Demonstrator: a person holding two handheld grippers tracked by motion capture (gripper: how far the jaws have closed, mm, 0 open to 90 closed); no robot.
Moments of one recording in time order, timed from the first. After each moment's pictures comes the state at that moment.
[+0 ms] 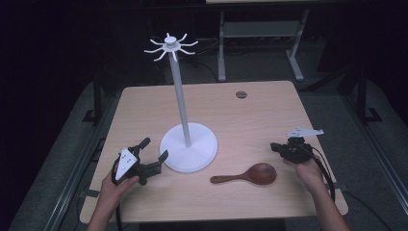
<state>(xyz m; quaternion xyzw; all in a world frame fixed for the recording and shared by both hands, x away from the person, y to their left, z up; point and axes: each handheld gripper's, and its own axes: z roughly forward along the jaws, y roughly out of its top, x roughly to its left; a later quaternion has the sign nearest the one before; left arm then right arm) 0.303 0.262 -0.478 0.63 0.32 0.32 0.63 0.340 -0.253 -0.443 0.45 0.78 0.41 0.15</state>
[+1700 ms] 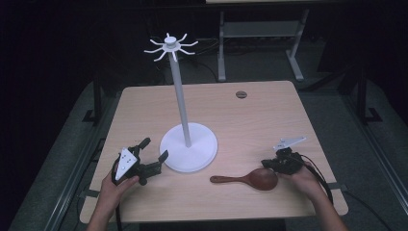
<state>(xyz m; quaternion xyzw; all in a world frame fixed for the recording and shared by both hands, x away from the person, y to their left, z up) 0.303 0.262 -0.478 0.63 0.32 0.32 0.63 0.325 -0.230 -0.462 0.38 0.85 0.35 0.06</state>
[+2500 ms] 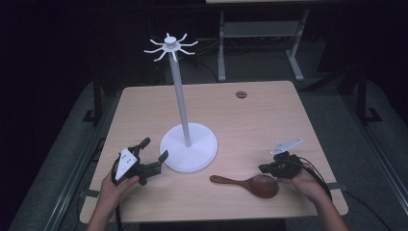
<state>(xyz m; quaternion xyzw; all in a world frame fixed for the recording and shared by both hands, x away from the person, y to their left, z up) 0.303 0.262 -0.479 0.63 0.32 0.32 0.63 0.313 -0.219 -0.451 0.33 0.88 0.35 0.04</state>
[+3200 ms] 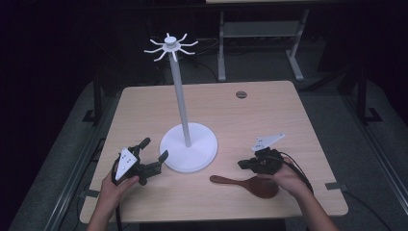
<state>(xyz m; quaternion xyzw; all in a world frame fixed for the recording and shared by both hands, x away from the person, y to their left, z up) 0.303 0.262 -0.478 0.63 0.32 0.32 0.63 0.319 -0.162 -0.429 0.26 0.88 0.40 0.03</state>
